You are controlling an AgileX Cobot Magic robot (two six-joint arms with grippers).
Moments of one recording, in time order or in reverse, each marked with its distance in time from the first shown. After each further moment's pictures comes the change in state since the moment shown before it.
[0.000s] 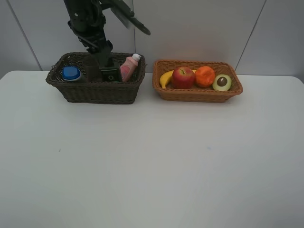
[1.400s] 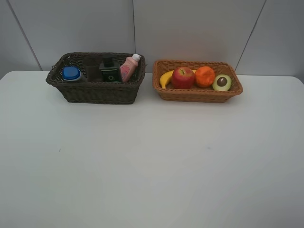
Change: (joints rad) left arm 0.000 -1.221 1.075 -0.055 0.021 -0.305; right arm 0.000 0.000 0.000 0.000 0.000 0.000
